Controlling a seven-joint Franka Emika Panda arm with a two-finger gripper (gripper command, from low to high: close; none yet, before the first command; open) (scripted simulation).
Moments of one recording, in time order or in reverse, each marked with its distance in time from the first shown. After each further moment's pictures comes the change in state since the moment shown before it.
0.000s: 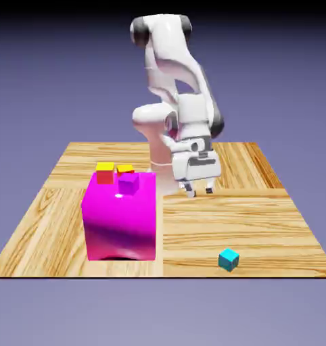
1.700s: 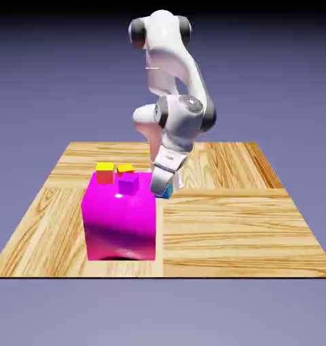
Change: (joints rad) arm -0.125 -0.141 -0.101 0.198 -0.199 -0.955 -0.104
